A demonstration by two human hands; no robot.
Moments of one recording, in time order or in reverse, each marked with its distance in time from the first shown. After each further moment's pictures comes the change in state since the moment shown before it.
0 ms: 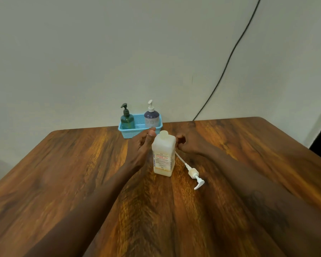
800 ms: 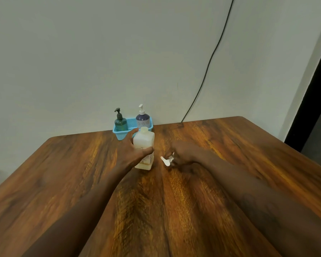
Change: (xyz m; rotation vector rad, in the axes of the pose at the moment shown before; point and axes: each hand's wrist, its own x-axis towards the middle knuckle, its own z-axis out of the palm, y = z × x) left_hand -0.036 0.029 -0.006 0.274 0.047 -0.043; right_hand -0.068 -0.038 -0.013 -0.303 -0.319 -0.026
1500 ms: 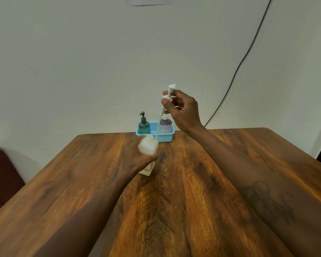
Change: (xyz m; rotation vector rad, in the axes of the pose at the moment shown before) left_hand -0.011 -0.029 -0.051 0.115 0.132 -0.073; right_hand 0.050 -0.114 -0.095 0.767 1.014 -0.264
